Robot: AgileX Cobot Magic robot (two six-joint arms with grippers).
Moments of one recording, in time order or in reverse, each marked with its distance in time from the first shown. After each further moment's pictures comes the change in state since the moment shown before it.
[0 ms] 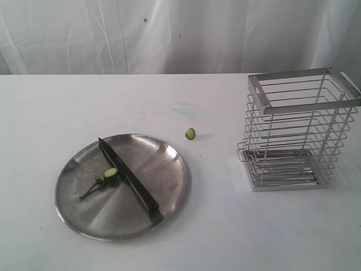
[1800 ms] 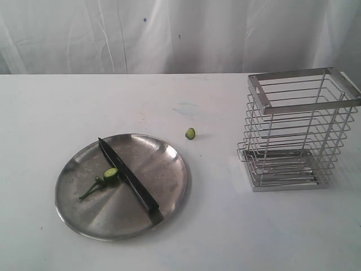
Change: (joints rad) left arm 0.000 0.000 0.001 0.000 -0.073 -0.023; right arm 0.000 0.000 0.000 0.000 0.000 0.000
